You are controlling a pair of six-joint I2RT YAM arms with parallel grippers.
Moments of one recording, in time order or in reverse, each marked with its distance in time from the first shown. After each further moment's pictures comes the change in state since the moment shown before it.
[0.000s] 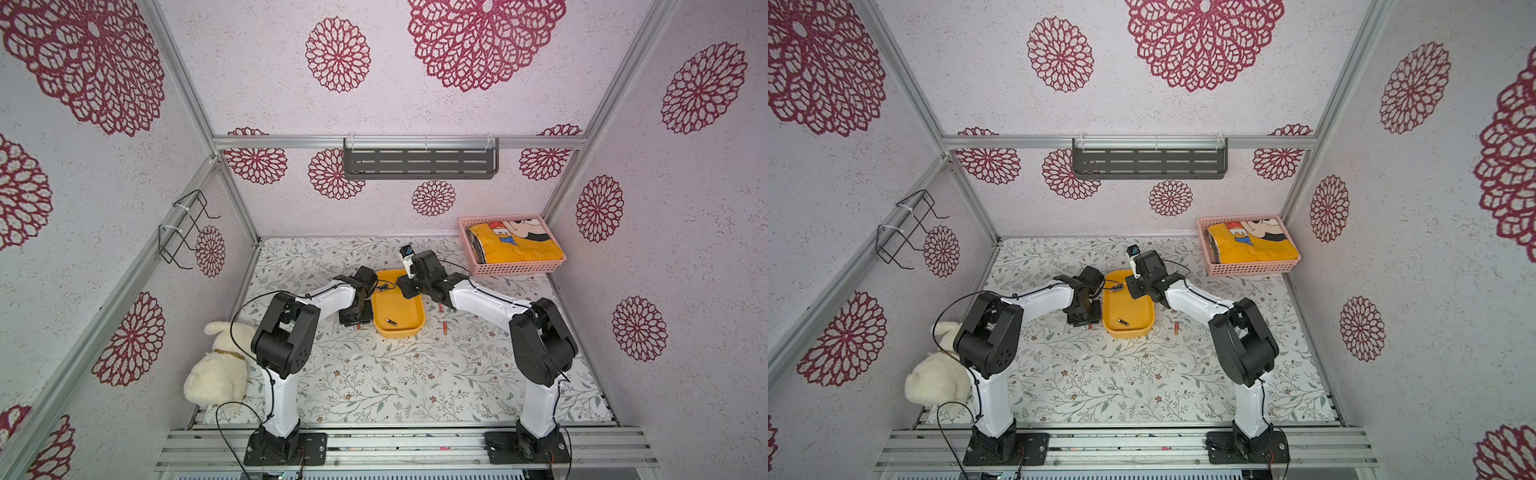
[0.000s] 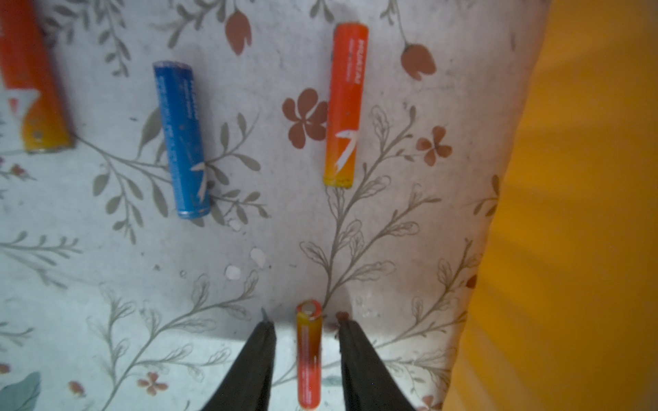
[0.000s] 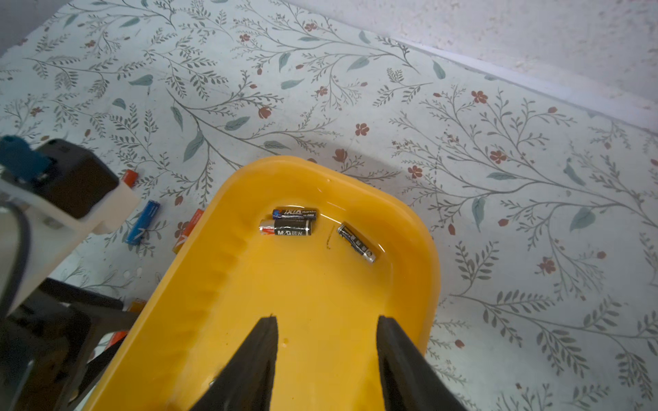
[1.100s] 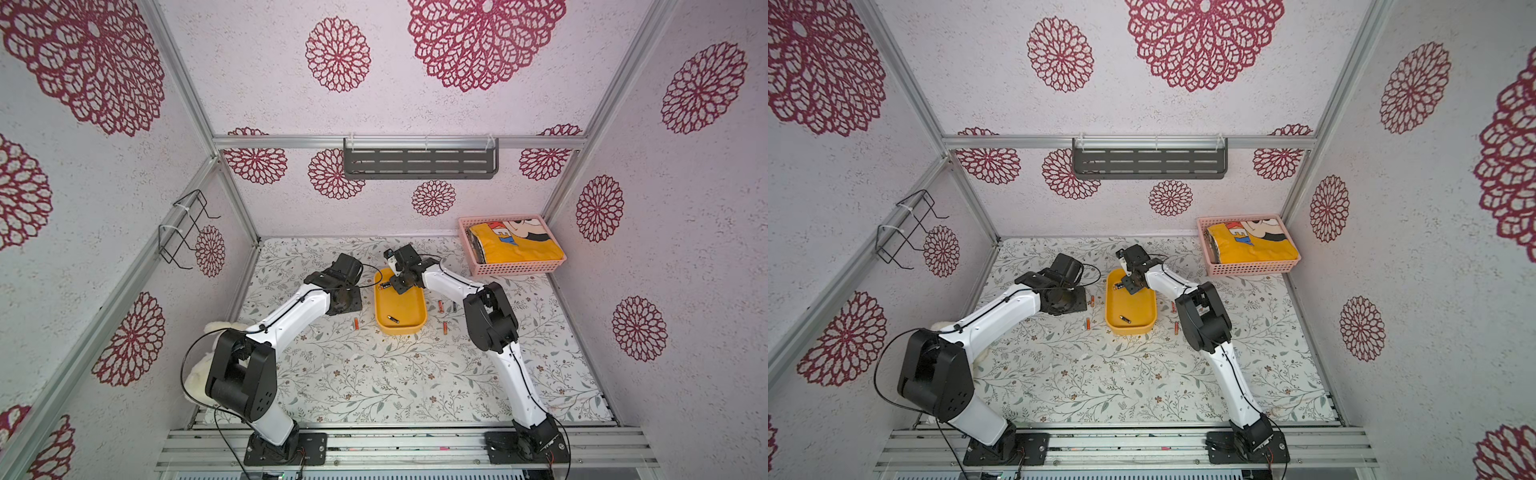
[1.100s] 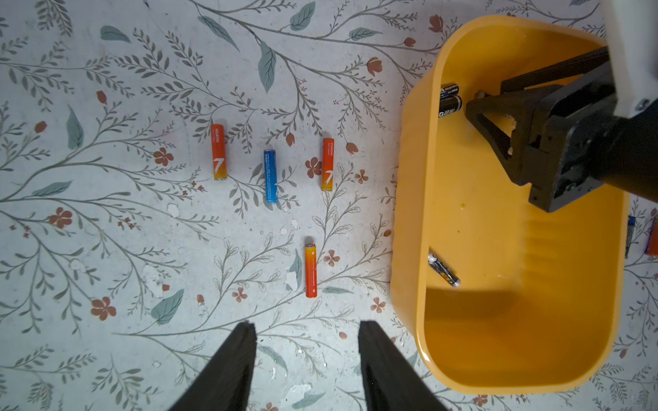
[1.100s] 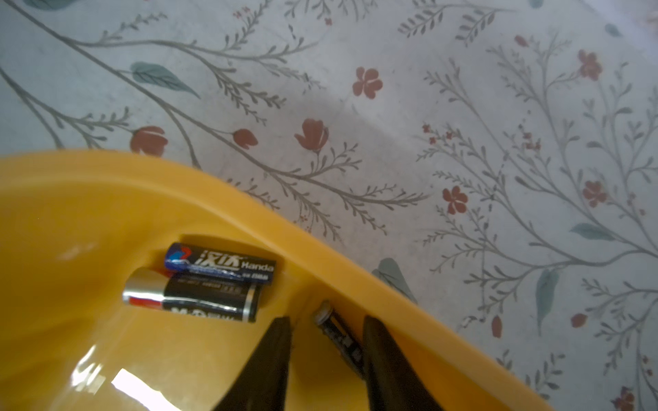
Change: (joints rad) left arm 0.029 -0.357 -0.073 -0.029 -0.040 0.042; right arm -0.032 0.478 0.537 -0.312 0.045 -0.193
